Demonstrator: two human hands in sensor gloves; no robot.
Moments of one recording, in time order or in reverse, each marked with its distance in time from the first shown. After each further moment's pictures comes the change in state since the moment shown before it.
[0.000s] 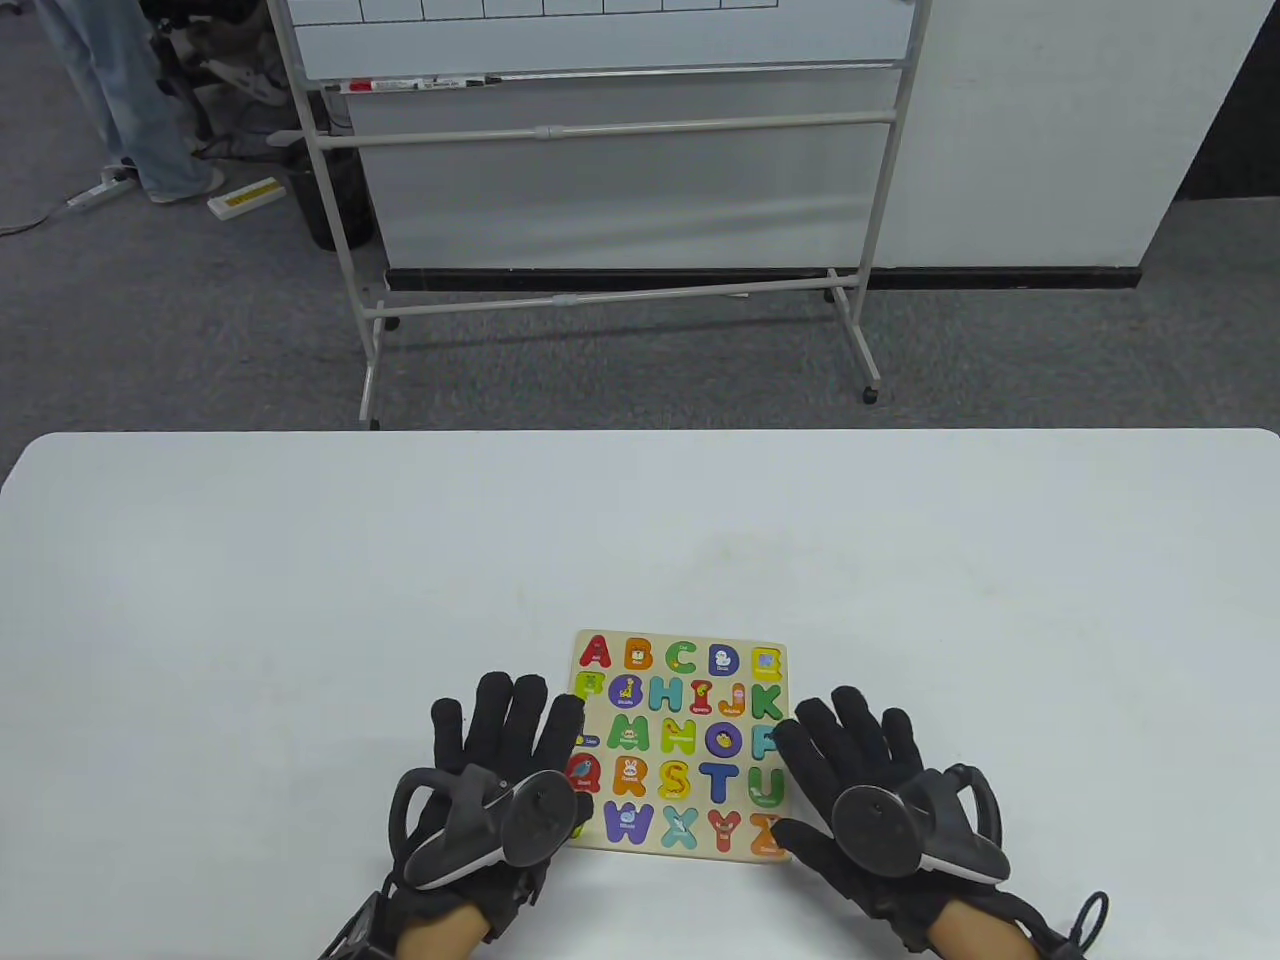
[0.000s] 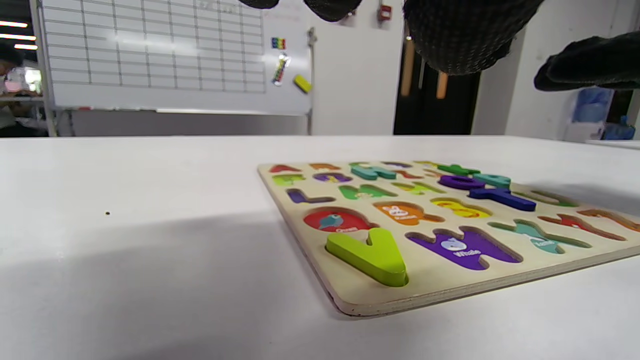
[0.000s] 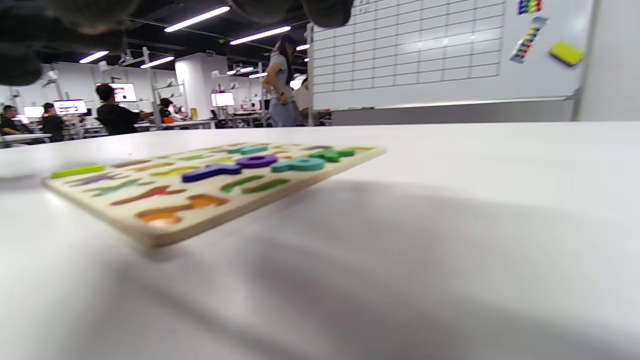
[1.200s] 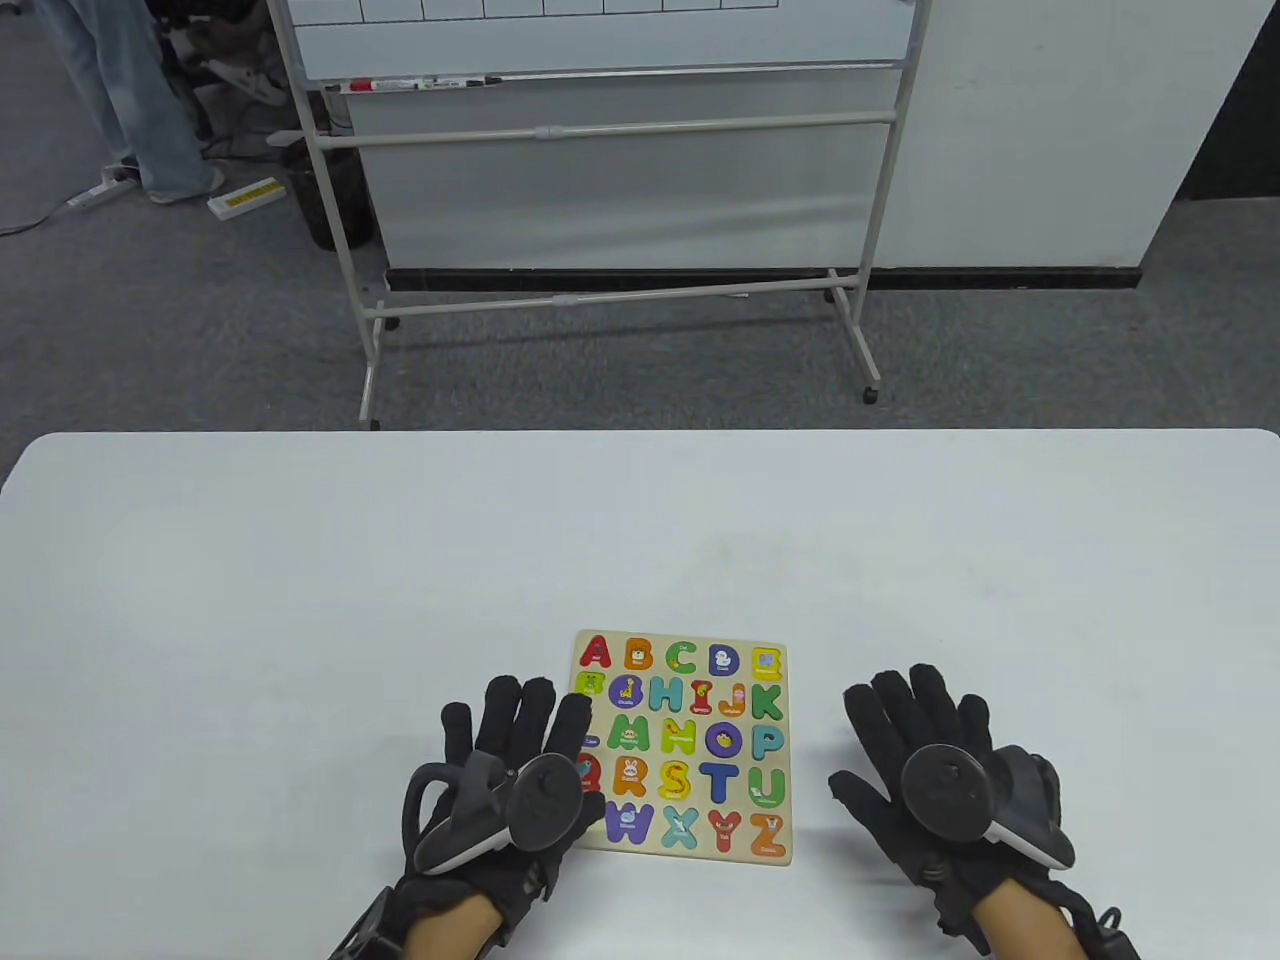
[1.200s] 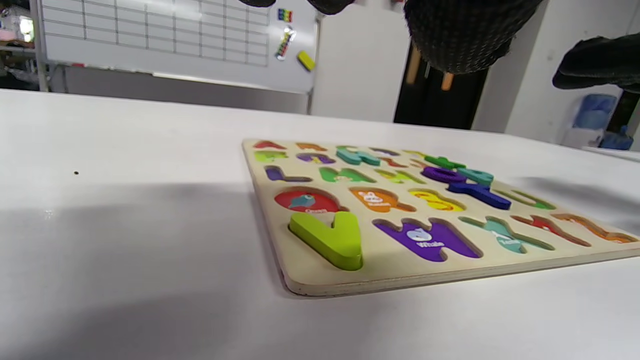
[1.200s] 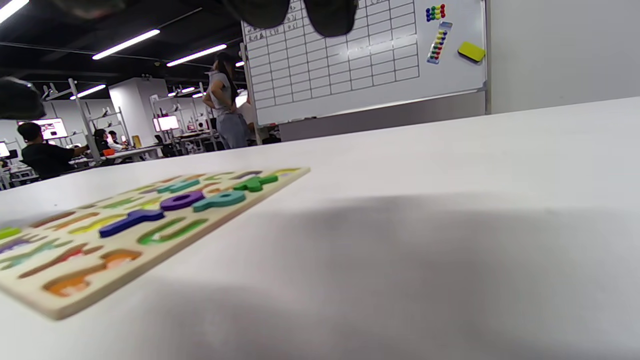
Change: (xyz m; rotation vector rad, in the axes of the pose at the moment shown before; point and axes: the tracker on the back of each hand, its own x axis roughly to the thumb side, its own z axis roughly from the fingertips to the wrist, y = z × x) left_hand 0.005 -0.003 -0.009 -0.073 -0.003 0.091; right_hand -0.044 -0.017 0.012 -0.025 0.166 -0.108
